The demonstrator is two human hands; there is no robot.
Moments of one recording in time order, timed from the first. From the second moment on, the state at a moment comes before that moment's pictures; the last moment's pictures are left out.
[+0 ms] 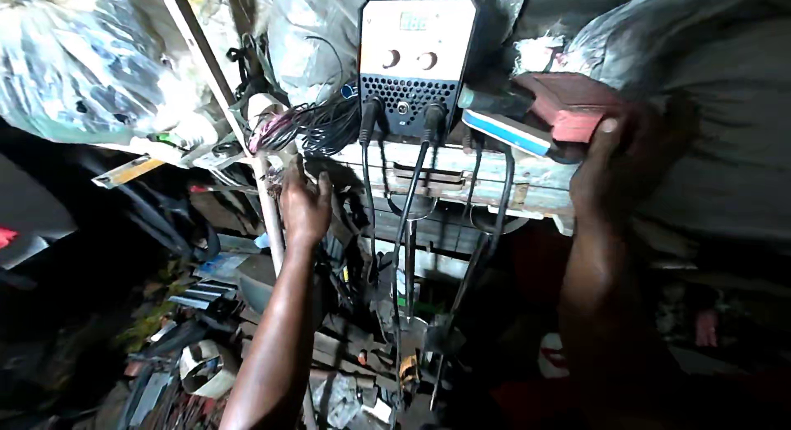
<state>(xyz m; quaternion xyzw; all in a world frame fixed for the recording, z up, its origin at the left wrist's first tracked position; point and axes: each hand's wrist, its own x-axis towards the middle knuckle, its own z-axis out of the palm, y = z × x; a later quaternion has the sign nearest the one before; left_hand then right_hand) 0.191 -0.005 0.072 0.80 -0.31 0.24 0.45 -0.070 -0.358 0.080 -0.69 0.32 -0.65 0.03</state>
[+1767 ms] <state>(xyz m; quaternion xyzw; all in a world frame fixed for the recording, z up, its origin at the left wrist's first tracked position) 0.243 -0.075 0.122 0.77 -0.31 0.43 0.37 -0.073 -0.367 0.198 -0.74 0.42 -0.52 0.08</state>
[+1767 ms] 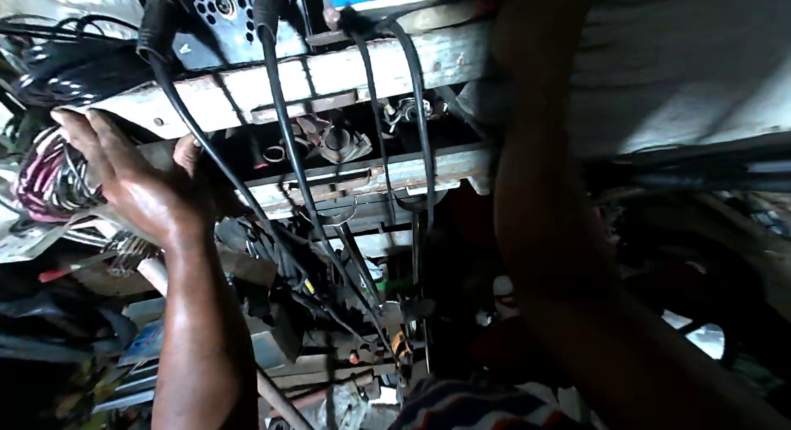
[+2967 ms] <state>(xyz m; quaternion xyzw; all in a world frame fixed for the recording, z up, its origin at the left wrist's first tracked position) 0.275 -0.069 0.178 0.72 -0.41 0.45 0.34 -0.079 -0.402 0.176 -0.80 0.12 -0.58 -0.09</state>
